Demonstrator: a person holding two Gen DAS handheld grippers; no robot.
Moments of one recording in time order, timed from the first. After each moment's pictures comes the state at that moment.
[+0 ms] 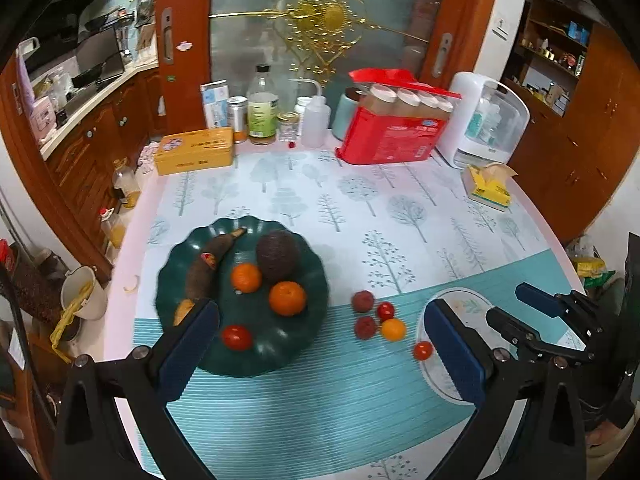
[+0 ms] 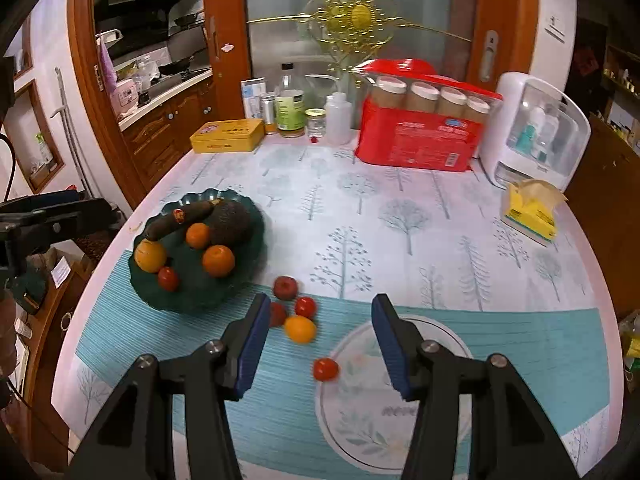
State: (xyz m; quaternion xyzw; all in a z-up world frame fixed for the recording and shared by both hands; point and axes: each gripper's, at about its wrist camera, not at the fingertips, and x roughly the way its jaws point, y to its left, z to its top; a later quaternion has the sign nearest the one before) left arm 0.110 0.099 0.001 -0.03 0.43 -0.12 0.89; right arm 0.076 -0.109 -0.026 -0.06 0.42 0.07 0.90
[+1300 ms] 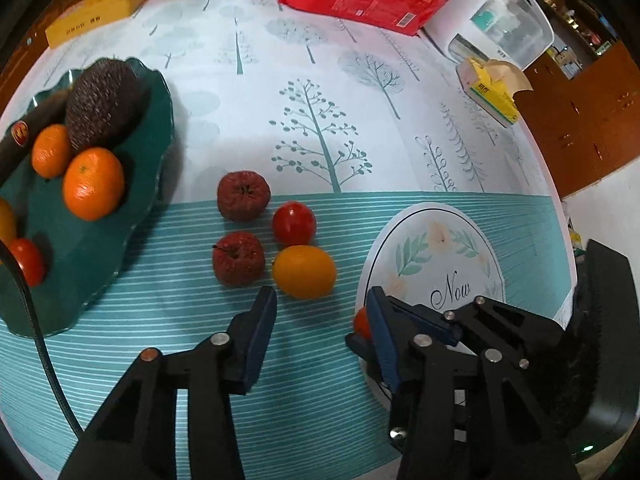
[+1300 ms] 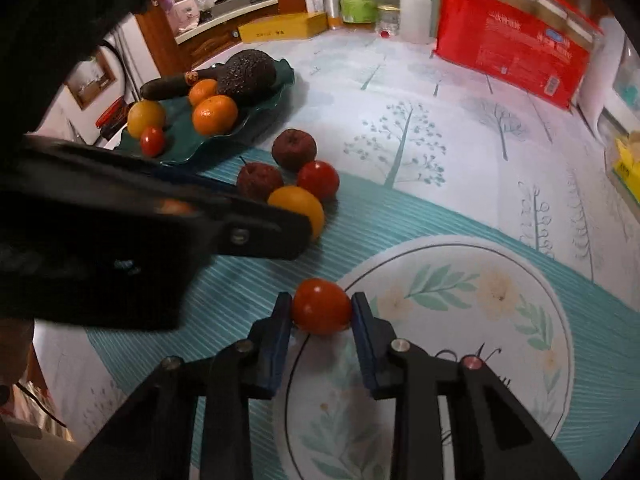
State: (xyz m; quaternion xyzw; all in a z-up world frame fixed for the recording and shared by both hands) left arm 0.165 -0.022 -0.176 -0.09 0.60 -0.17 0.78; right arm 0.105 -0.127 -0.177 -0.10 0.51 0.23 0.82
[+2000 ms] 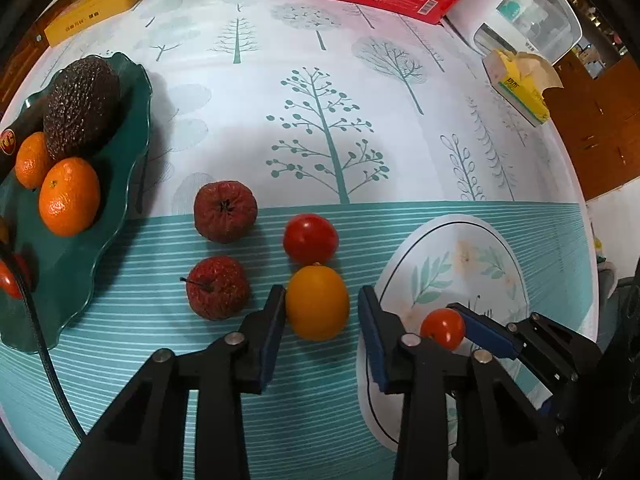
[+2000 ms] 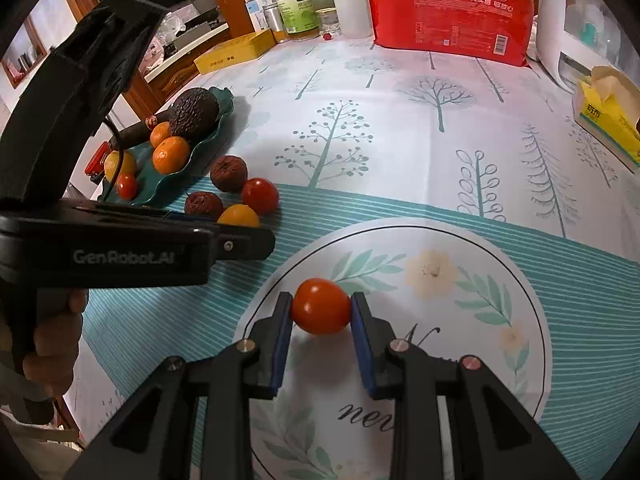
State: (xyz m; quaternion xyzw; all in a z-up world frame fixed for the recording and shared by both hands) left arm 0.189 -0.047 -0.195 -0.07 0.61 -0.13 0.78; right arm 0.113 -0.182 -0.169 -0.02 0.52 0.19 0.83
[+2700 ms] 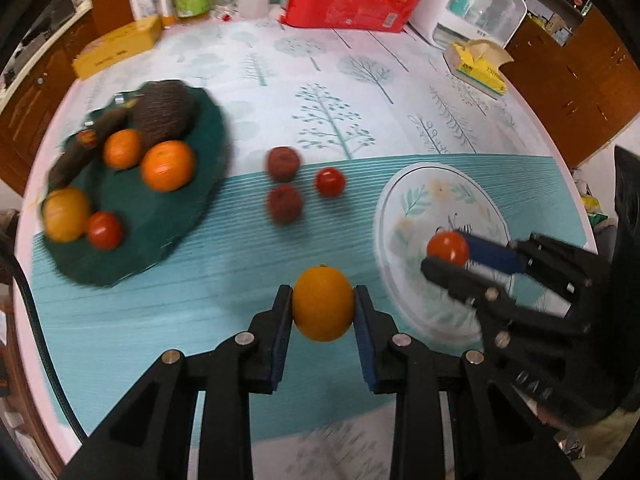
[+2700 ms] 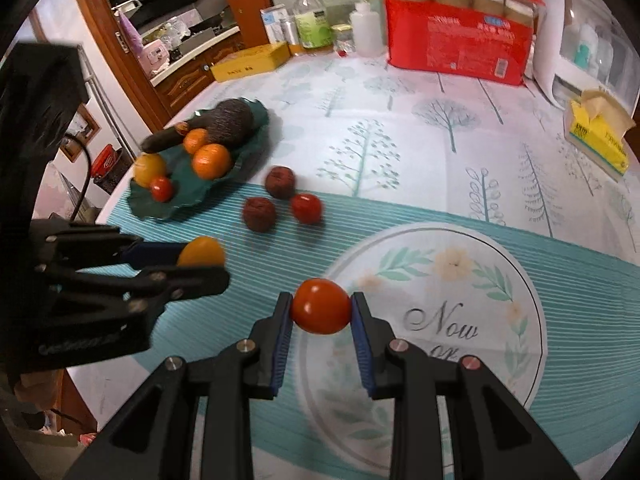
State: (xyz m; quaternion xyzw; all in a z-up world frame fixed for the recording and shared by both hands) left arm 0.092 0.011 -0.125 -0.01 0.57 -0.15 0.81; right arm 0.076 -0.142 -0.122 -0.02 0.50 0.19 0.84
